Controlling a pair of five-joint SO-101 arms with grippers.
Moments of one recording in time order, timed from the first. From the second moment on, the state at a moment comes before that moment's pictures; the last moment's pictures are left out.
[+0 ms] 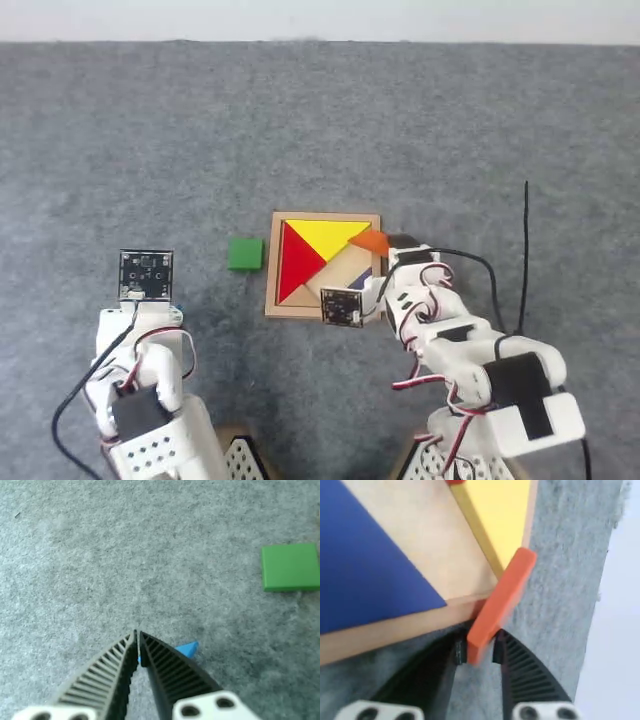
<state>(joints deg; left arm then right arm) -29.1 -103.1 93.0 67.3 -17.5 -18.3 -2.9 77.5 -28.7 82.9</state>
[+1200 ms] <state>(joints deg) -29.1 -103.1 93.0 67.3 -17.5 -33.6 -44.1 56.9 42.5 19.5</state>
